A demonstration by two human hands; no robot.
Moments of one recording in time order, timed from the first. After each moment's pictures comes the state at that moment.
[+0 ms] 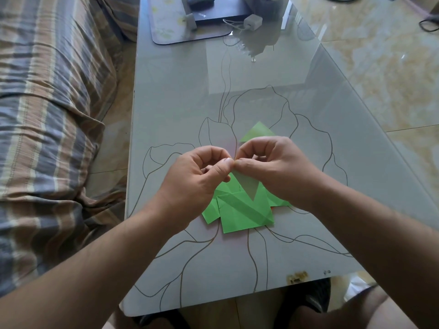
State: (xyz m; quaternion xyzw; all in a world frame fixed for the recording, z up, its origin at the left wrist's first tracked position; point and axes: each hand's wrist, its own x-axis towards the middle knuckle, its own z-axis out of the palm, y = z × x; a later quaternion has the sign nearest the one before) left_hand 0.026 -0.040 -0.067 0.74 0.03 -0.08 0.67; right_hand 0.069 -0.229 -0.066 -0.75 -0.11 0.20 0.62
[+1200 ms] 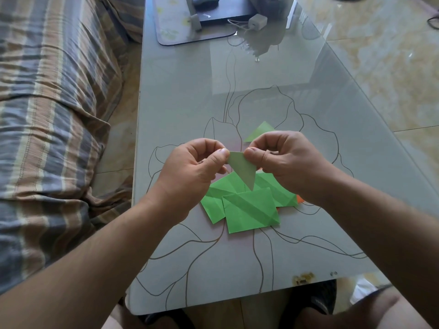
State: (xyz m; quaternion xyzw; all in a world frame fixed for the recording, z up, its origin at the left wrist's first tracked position) left_hand 0.035 -0.029 -0.062 0.74 0.05 -0.06 0.67; right_hand 0.077 -0.235 -0.061 -0.77 -0.10 0.18 0.60
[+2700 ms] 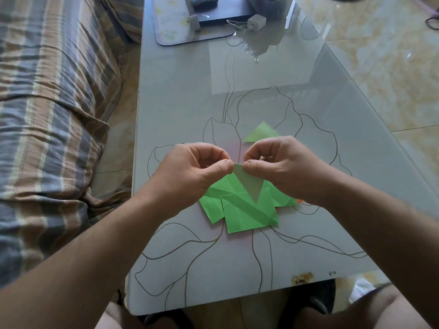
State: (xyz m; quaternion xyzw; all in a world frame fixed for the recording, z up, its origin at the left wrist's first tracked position) left_hand 0.038 -0.016 -0.060 0.78 -0.01 -0.11 0.61; right_hand 0.073 -0.237 -0.055 -0.80 -0.12 0.22 0.54
